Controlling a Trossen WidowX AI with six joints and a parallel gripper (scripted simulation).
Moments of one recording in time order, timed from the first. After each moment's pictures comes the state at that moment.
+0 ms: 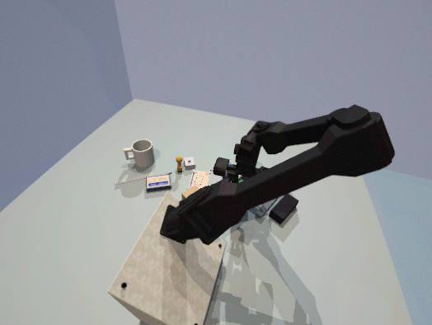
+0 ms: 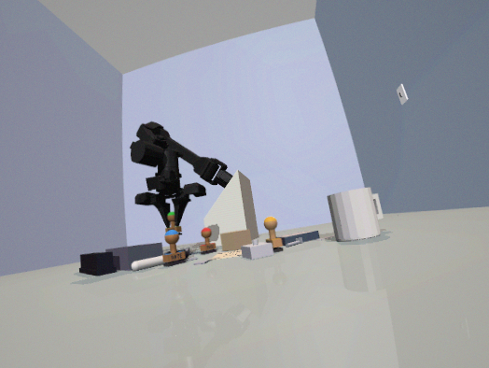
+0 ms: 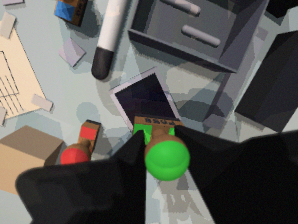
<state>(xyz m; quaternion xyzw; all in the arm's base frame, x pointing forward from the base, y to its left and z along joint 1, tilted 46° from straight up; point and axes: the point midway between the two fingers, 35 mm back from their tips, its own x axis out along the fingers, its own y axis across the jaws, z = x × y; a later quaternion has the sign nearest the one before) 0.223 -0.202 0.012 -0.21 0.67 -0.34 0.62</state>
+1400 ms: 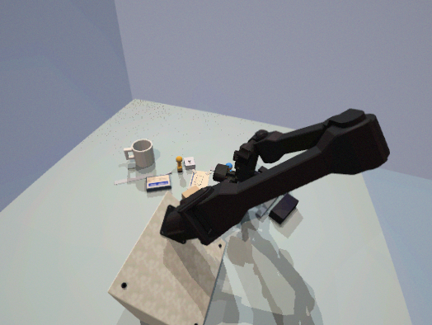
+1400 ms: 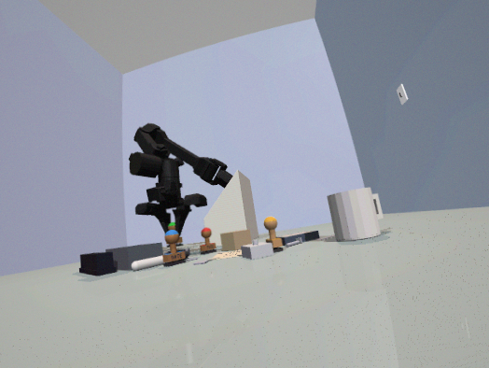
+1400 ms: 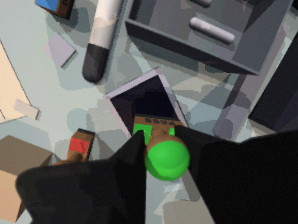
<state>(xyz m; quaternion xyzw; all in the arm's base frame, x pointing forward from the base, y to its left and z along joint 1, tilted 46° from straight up) 0.218 -0.222 -0.006 -0.21 0.67 -0.34 0.62</state>
